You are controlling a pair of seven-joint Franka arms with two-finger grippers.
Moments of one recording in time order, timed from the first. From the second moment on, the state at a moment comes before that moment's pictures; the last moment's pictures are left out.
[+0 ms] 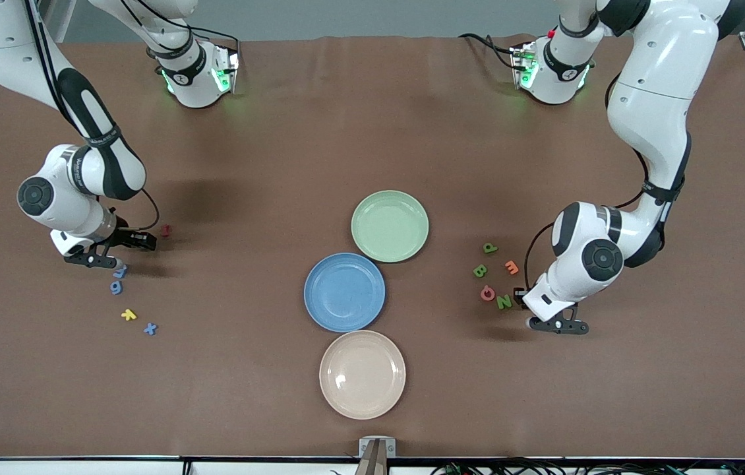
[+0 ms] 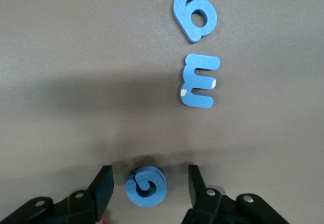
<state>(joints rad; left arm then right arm) -0.14 0.71 -0.11 -1.72 0.07 2.47 -0.16 -0.15 0.39 -0.02 -2.30 -0.02 2.62 -0.02</state>
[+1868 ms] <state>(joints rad) -0.57 0.62 -0.24 -1.69 0.07 2.23 -1.00 -0.15 0.37 -0.01 -2.20 -0.02 2.36 -0.02</state>
